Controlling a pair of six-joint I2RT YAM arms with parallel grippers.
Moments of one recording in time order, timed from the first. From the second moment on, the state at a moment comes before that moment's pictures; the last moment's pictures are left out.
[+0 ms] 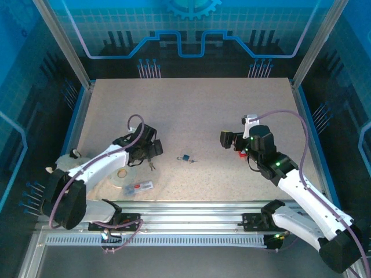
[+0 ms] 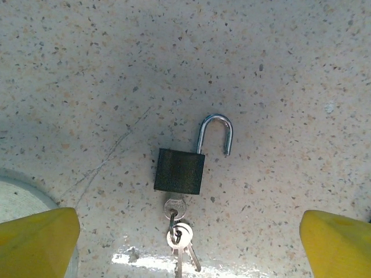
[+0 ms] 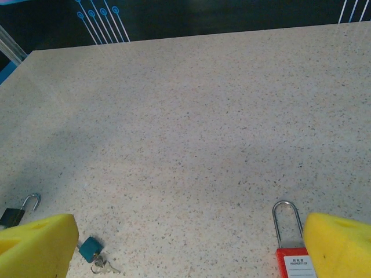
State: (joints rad) left arm -0.43 1.35 0.82 -0.60 -0.23 -0.74; right arm 0.49 0.88 0.72 -0.32 0.16 0.33
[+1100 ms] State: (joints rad) left arm -0.43 1.61 0.85 -0.59 -0.26 -0.72; right arm 0.52 0.86 0.69 -0.31 0.15 0.33
